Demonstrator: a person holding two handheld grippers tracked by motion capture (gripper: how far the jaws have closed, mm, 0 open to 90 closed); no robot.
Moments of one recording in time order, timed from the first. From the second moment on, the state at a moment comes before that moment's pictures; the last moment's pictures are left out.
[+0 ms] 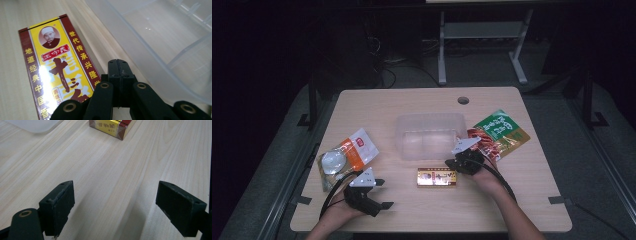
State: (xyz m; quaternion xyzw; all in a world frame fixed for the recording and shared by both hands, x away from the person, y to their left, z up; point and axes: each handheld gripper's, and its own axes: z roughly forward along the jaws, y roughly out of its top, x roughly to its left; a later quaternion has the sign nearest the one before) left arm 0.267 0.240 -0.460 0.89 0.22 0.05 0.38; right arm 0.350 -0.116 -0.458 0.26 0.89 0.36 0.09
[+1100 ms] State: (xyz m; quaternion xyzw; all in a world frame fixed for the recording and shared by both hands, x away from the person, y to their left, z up) left arm 0.262 0.238 -0.460 0.89 0.22 0.05 0.39; right arm 0.292 -0.142 -0.451 0.25 0.90 0.35 0.05
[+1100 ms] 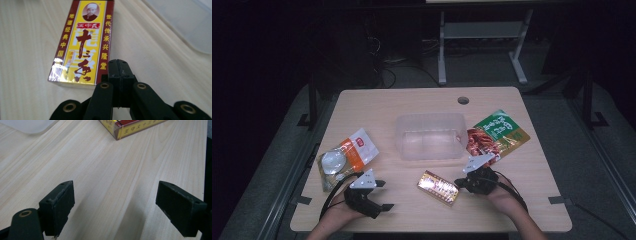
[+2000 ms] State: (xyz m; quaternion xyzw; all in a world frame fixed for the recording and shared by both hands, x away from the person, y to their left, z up) left arm 0.262 0.233 -0.462 0.90 0.21 0.04 0.38; right arm 0.248 -0.123 -0.442 0.30 0.88 0.36 0.05
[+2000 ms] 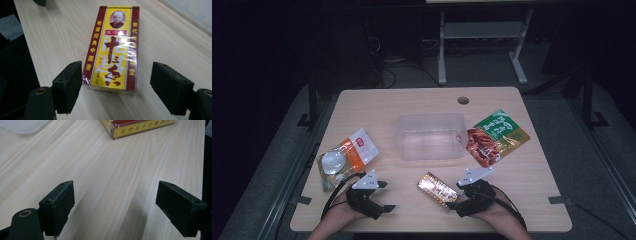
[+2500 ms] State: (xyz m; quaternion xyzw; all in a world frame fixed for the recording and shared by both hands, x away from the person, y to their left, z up) left arm 0.263 0.232 -0.462 0.90 0.21 0.04 0.38; right arm 0.253 -0.096 -0.460 0.27 0.91 0.32 0.05
